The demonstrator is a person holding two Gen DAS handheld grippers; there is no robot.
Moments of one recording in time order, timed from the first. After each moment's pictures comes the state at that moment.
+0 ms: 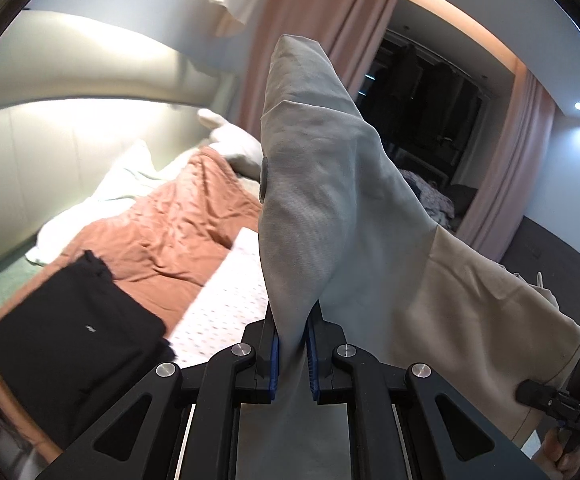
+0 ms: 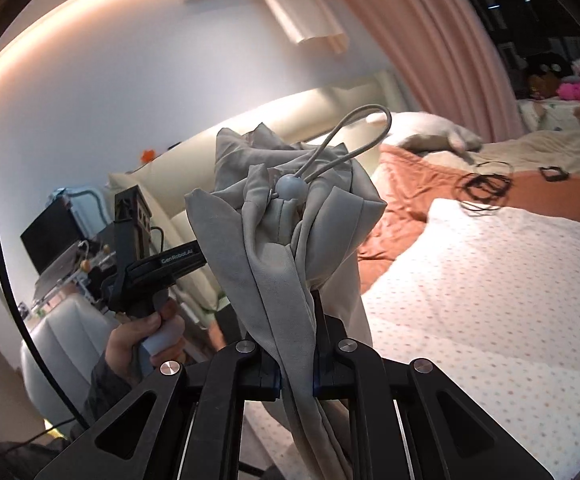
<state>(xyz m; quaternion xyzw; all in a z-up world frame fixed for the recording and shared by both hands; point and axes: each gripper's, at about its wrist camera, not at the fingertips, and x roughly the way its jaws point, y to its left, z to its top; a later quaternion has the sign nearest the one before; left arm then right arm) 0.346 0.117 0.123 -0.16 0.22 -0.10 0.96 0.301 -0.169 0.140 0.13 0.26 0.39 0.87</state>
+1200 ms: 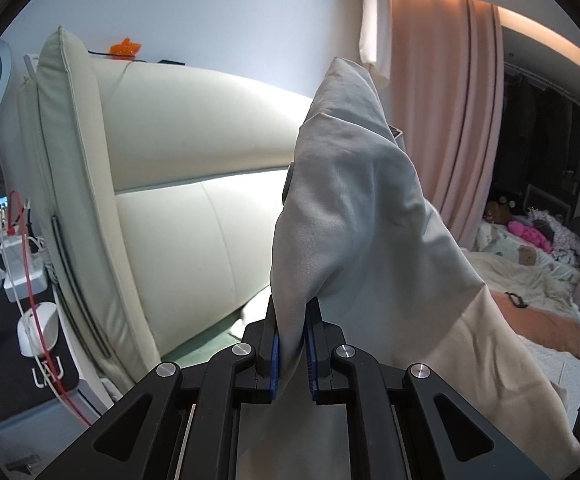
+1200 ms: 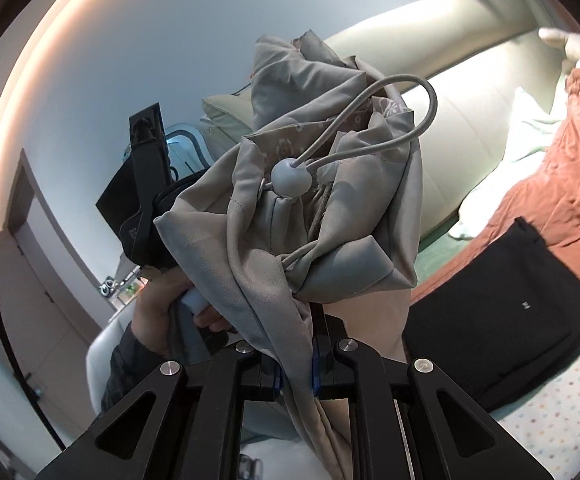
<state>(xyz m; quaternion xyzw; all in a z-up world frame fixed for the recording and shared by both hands) 0.315 0.352 0.167 -0.10 0.19 0.15 0.96 0.354 0.214 0.115 0.16 0.34 0.60 0.71</state>
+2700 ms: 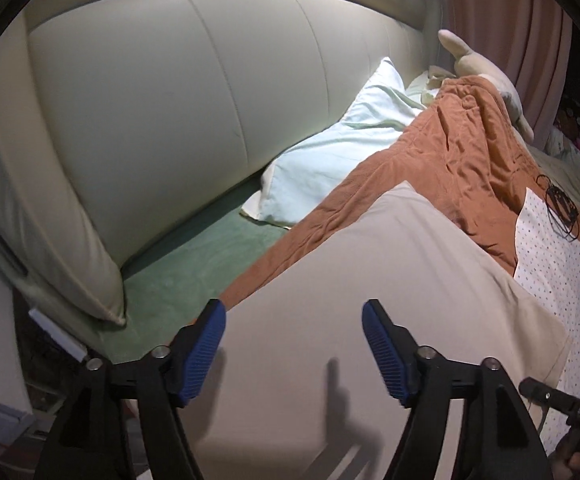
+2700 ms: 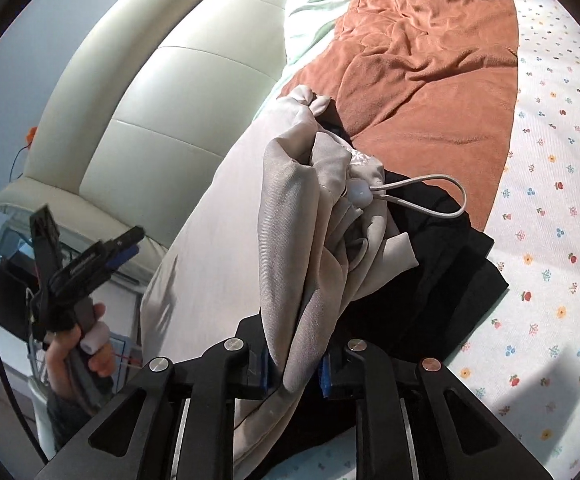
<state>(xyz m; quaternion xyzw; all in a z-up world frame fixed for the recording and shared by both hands) 0.463 0.389 -0.039 -0.12 0.39 0.21 0.89 0.576 0.159 -0.125 0.24 0.51 0.40 0.72</state>
